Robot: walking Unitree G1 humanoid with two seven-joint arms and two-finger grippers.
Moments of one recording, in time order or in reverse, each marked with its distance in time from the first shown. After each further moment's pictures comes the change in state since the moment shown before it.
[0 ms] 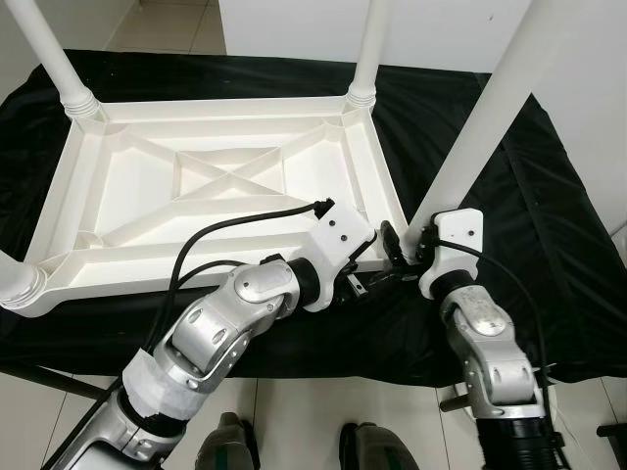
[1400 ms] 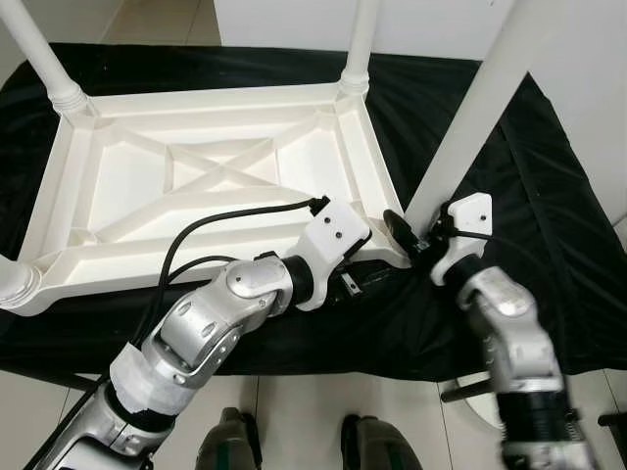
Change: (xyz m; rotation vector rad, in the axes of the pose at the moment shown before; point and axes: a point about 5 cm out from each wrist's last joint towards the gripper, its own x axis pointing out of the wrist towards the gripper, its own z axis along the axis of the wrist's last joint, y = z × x) left arm -0.005 -0.001 0.000 -0.014 0.035 -0.035; right arm 0.013 -0.007 0.002 0.067 -0.039 -0.022
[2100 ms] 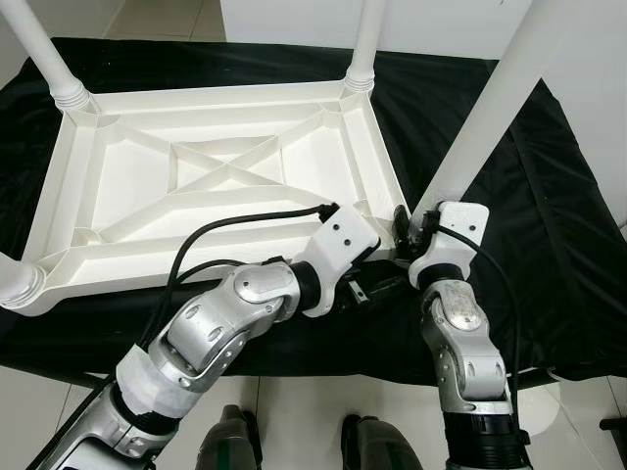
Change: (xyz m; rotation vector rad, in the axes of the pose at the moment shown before) left arm 0.005 -0.008 -0.001 -0.005 -0.002 -0.038; right arm -0.008 0.013 0.002 0.059 0.006 -0.309
